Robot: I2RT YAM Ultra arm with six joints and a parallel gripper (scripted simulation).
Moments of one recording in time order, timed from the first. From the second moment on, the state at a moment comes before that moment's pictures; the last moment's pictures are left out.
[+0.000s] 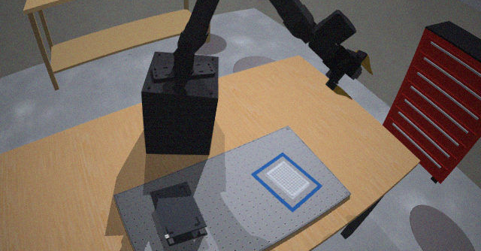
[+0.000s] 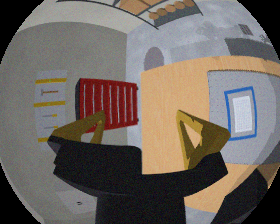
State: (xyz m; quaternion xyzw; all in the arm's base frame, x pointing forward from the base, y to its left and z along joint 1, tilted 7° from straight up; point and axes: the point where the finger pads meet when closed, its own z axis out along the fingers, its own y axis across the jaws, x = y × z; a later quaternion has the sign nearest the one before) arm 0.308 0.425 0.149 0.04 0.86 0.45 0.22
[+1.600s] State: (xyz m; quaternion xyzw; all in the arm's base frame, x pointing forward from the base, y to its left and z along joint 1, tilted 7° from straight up) arm 0.341 0.377 0.014 -0.03 0.95 0.25 0.17
